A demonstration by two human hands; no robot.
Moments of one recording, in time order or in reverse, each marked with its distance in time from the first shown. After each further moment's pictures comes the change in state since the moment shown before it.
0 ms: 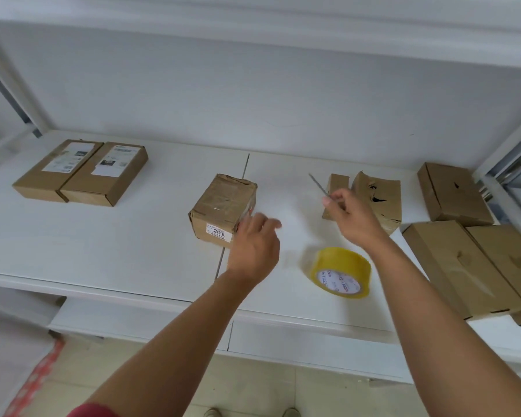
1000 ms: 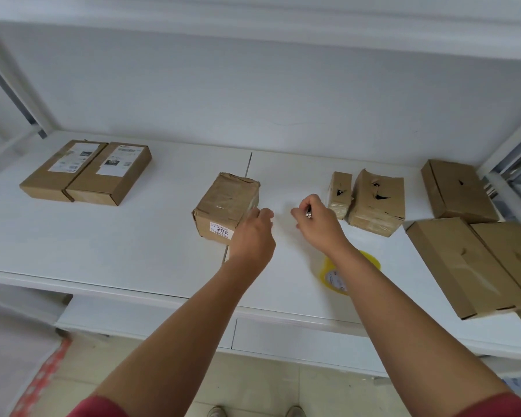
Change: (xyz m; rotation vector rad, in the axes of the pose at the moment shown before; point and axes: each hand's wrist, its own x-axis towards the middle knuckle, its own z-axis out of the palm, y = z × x) left_hand 0.016 0.004 -0.011 -0.010 -0.232 -0.335; right_hand -0.008 -0.028 0.062 0.098 -0.051 0.102
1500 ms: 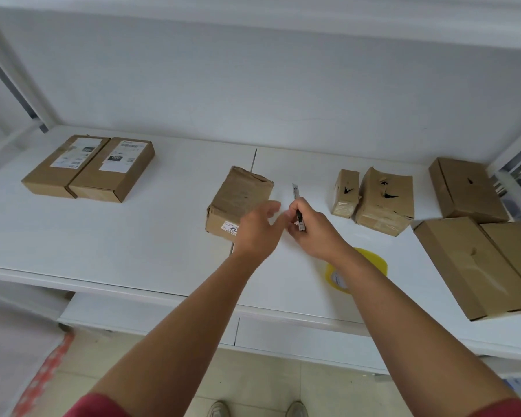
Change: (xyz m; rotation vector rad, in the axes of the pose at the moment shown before) left_hand 0.008 -0.007 -0.007 -0.451 -0.085 -0.191; right_hand -0.009 -0.002 0.011 -0.087 -0.179 -0.292
